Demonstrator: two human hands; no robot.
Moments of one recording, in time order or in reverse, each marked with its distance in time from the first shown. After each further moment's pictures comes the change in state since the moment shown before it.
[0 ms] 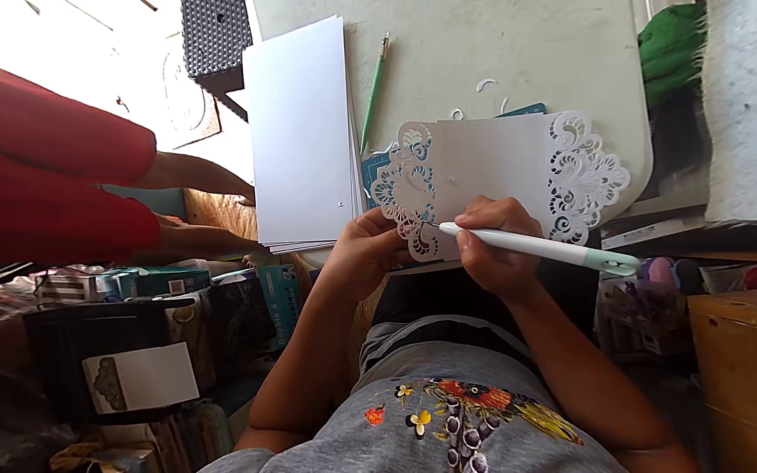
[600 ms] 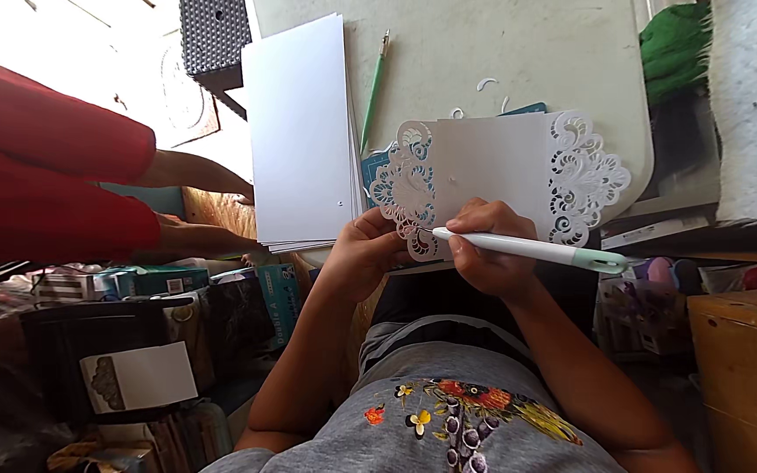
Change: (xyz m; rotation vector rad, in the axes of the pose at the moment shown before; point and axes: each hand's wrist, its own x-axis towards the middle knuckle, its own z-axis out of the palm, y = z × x) left_hand -0.002 -0.002 -0.004 -0.025 -0.034 0.022; right_hand -0.001 0.001 0.000 0.002 -0.055 0.010
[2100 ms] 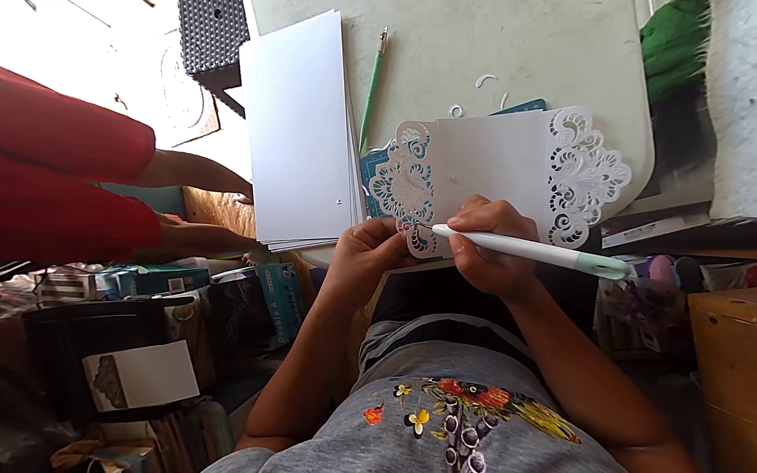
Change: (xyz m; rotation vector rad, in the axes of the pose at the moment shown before) left_hand -0.010 -0.008 0.004 0.289 0.063 0.121; right_hand -0.001 0.001 -0.001 -0.002 0.009 -0.028
